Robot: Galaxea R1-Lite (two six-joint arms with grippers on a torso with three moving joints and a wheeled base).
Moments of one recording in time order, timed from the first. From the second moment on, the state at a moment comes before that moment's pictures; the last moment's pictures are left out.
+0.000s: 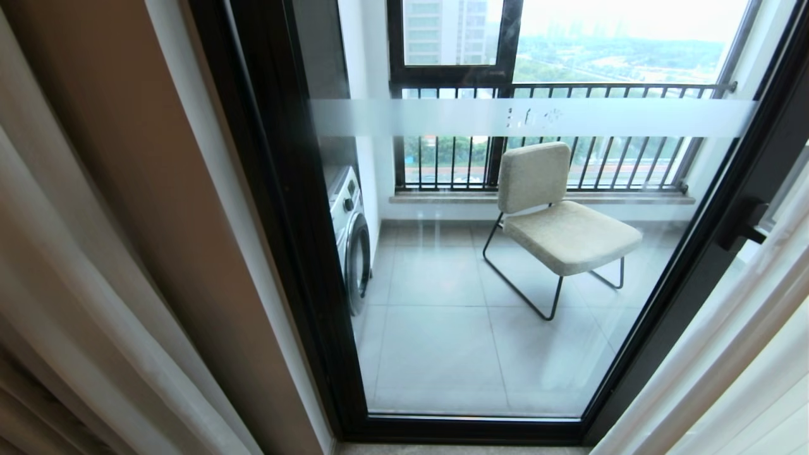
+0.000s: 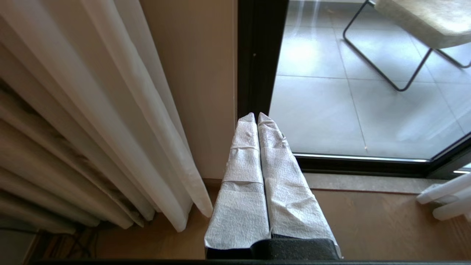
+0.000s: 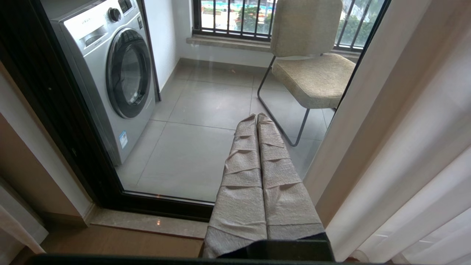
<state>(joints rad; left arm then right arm) 0.01 0.26 0.00 0.00 0.01 -0.02 0.00 0.00 0.00 0.00 0.06 -0.08</state>
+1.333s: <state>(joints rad) 0.00 0.00 0.00 0.00 0.01 -0.02 0.00 0.00 0.00 0.00 0.06 -0.08</state>
